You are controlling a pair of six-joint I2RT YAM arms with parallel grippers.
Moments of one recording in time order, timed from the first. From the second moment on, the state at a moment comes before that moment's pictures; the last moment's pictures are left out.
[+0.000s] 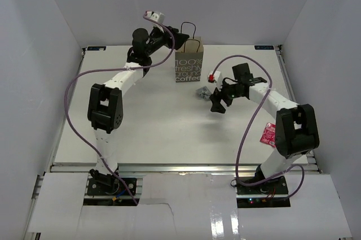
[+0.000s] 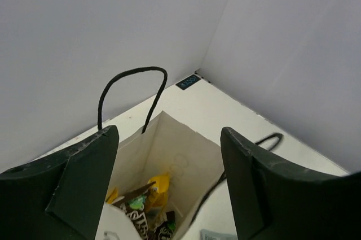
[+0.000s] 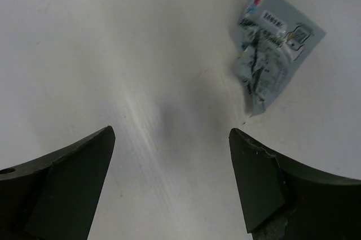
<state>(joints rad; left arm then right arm) -0.33 2.17 1.82 0.60 0.58 -0.38 0.23 1.64 1.15 -0.61 -0.75 -0.83</state>
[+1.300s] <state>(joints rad) -0.23 0.56 0.38 0.05 0.08 -0.50 0.23 1.65 1.21 -0.21 -0.60 -0.47</state>
